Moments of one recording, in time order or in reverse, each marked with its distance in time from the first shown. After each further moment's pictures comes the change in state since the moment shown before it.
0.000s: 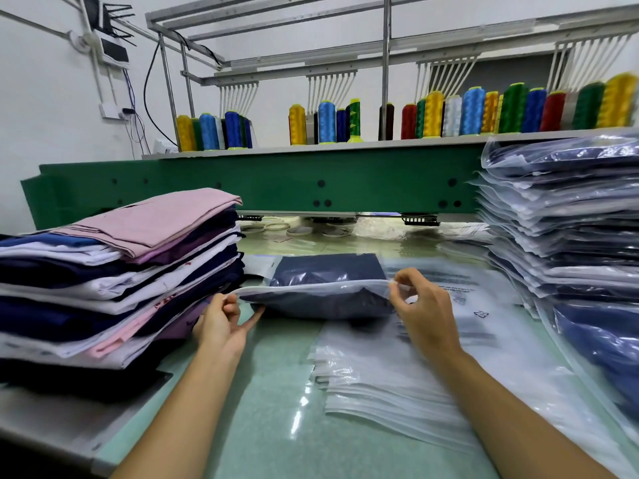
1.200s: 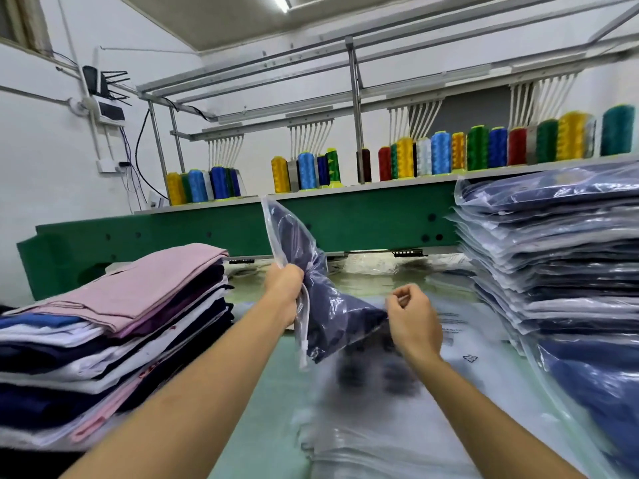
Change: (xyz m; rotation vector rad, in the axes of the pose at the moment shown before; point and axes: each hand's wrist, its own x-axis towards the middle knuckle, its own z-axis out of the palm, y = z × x) left_hand -0.040 -0.032 0.189 0.814 -0.209 0.193; right_hand 0.061 -0.019 -0.012 0.035 0.049 0.561
